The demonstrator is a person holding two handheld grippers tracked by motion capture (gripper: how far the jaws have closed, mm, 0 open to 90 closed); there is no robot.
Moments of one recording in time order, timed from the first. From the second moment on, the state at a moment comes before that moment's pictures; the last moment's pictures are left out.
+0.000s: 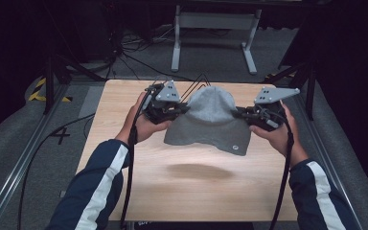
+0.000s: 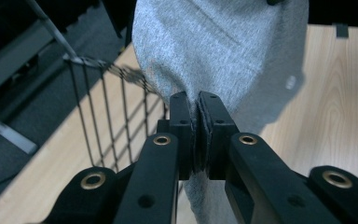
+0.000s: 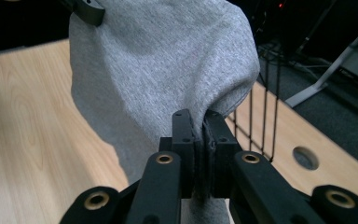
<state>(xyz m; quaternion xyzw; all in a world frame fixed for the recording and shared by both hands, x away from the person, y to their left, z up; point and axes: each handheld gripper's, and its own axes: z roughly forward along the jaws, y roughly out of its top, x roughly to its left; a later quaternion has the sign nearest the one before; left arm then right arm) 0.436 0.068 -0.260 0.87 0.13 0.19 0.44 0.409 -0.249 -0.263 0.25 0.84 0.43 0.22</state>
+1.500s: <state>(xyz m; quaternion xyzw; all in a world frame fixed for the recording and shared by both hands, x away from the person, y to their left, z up) 0.524 0.067 -0.211 0.82 0.21 0.23 0.48 0.512 -0.244 -0.193 0.27 0.79 0.47 0.28</state>
